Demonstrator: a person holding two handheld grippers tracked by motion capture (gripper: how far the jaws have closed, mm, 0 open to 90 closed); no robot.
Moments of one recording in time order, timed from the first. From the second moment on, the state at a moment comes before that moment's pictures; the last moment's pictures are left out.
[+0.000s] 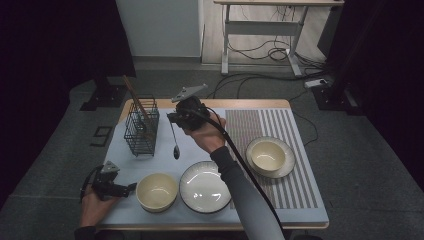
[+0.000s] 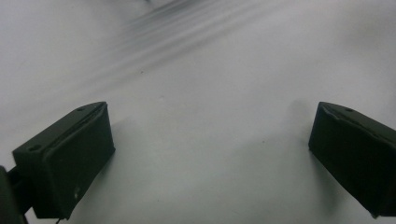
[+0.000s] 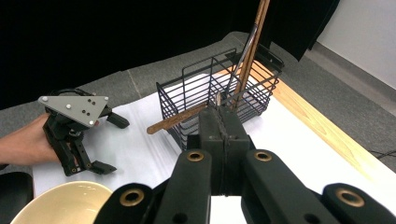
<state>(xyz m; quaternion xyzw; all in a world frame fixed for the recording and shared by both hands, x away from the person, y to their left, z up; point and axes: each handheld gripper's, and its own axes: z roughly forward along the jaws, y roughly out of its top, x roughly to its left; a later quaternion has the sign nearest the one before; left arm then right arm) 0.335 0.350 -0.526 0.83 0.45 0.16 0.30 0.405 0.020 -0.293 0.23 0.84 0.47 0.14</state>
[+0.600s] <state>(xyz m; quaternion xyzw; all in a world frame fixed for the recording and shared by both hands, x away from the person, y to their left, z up) 0.335 0.350 -0.526 0.83 0.45 0.16 0.30 0.402 -0.029 -0.302 0.26 0.83 0.47 0.16</state>
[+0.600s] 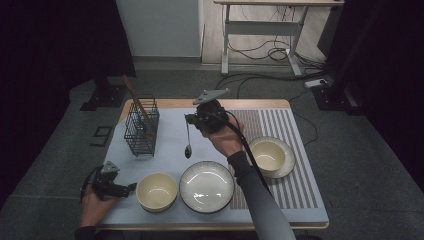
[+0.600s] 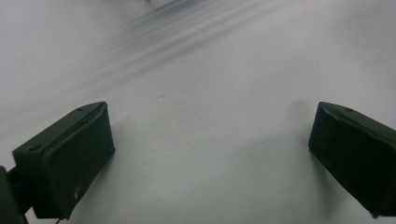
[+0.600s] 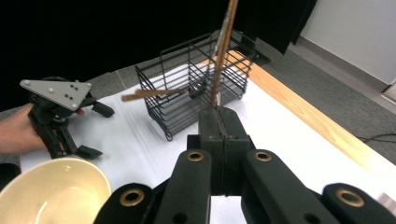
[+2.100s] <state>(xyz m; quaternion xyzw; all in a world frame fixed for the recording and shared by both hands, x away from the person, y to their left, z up) 0.334 0.350 -0.526 0.83 0.45 0.16 0.30 0.380 -0.197 -0.311 0.37 0.78 0.45 0.23</state>
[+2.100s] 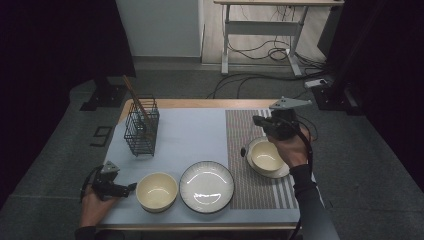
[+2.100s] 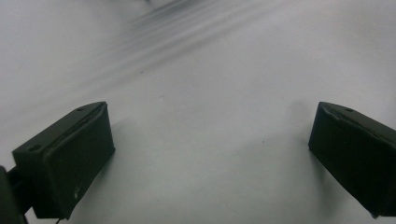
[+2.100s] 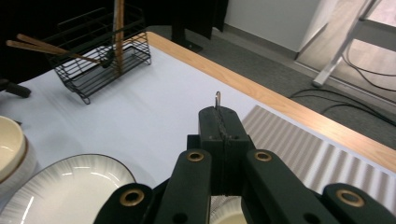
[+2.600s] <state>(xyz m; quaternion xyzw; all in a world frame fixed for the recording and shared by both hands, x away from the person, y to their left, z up) 0.334 0.350 -0.526 0.83 0.45 0.16 0.30 0.376 -0.227 -0.322 0.39 0.78 0.42 0.25</state>
